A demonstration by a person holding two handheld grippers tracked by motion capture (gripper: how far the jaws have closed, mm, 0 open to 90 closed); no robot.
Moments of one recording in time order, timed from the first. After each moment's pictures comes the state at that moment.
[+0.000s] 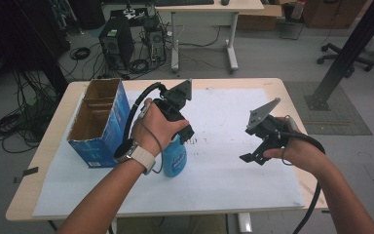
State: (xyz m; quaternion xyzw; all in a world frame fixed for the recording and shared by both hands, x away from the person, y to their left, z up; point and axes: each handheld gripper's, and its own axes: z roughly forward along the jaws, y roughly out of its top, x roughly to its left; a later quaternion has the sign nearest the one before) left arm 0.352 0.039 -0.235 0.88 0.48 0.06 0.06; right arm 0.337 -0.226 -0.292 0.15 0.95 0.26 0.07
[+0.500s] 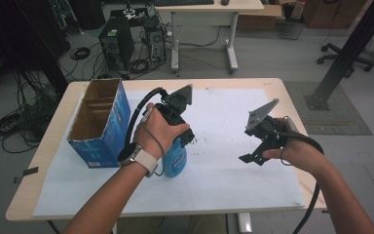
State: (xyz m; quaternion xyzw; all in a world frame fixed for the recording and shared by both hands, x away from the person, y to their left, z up) left arm 0.353 0.038 -0.249 0.87 0.48 0.06 0.05; right arm 0.339 -0.225 -0.296 0.15 0.95 0.26 0.06
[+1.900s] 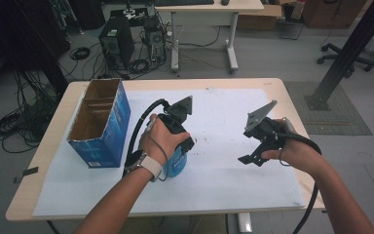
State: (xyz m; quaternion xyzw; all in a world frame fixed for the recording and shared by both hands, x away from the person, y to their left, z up) left arm 0.359 0.036 -0.289 0.87 0.48 0.03 0.05; right arm 0.341 -0.226 -0.304 0.15 0.95 0.26 0.05
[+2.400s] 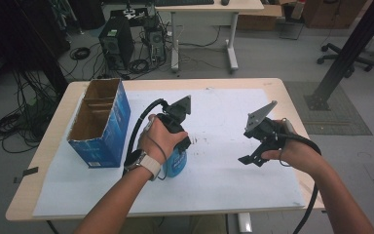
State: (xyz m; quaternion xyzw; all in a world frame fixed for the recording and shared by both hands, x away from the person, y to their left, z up) left arm 0.361 0.039 -0.289 0.87 0.49 0.03 0.05; right arm 0.341 -0.226 -0.306 0.16 0.95 0.26 0.05
